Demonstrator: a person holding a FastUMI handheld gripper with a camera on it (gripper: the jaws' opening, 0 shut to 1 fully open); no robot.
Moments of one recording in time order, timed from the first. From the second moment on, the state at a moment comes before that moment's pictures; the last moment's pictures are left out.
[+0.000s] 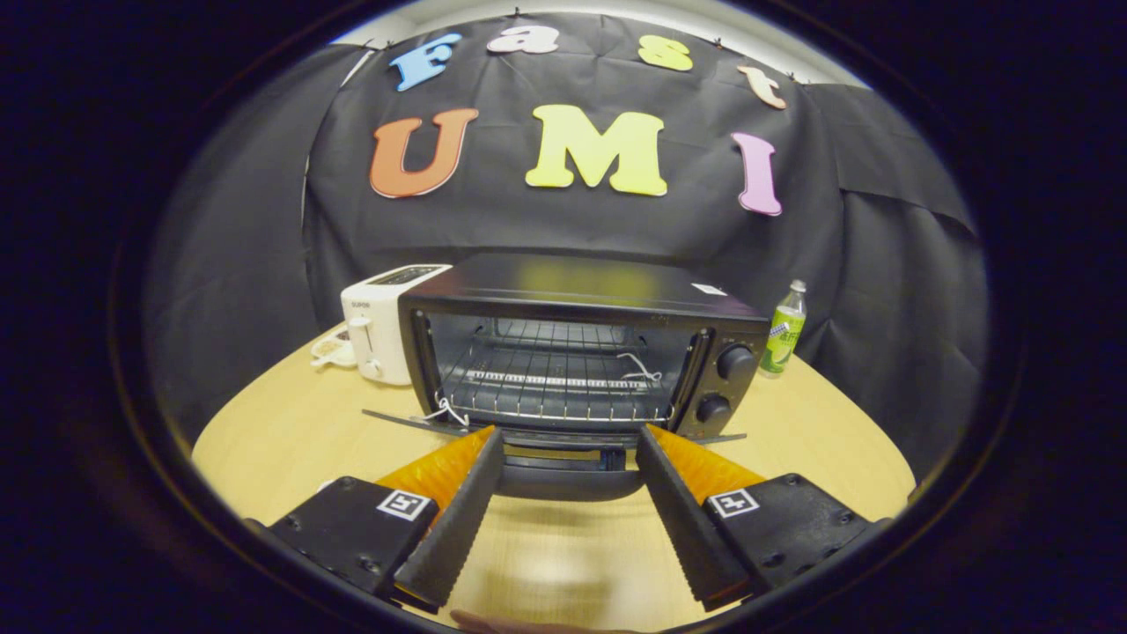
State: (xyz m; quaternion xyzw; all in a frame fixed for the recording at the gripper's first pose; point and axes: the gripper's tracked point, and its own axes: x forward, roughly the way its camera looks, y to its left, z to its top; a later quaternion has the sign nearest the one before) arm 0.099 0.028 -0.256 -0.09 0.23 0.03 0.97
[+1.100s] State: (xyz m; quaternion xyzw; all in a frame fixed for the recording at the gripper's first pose) arm 0.046 0.025 -0.290 0.00 0.36 0.09 0.93
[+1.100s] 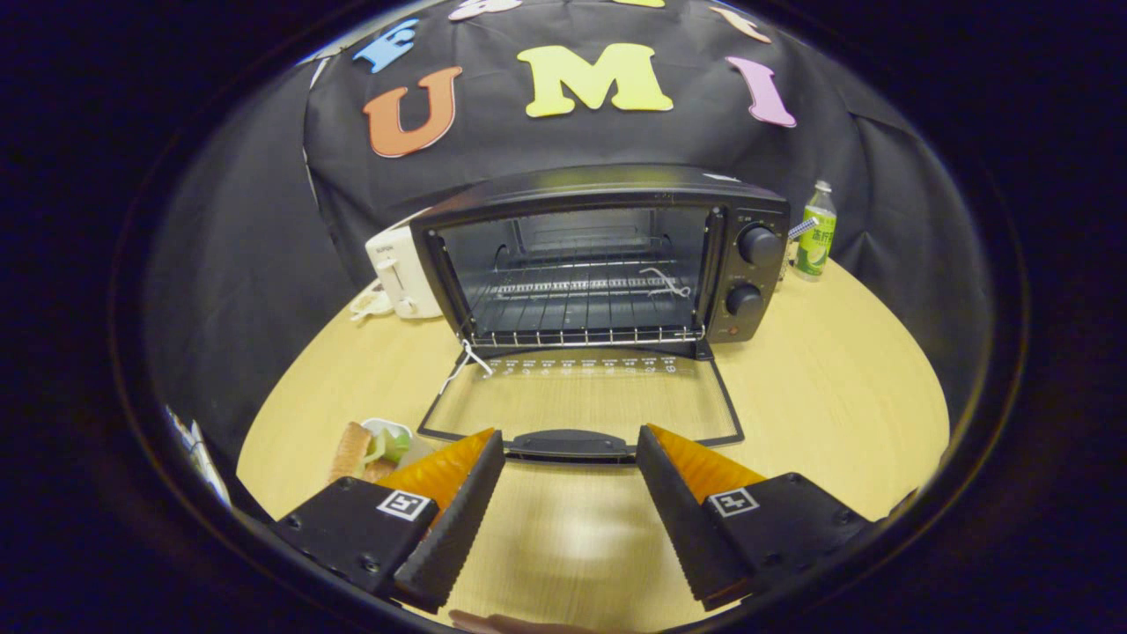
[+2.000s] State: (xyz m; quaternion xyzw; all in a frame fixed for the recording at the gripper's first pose) arm -0.027 0.135 -0.288 0.14 0.54 0.25 0.79
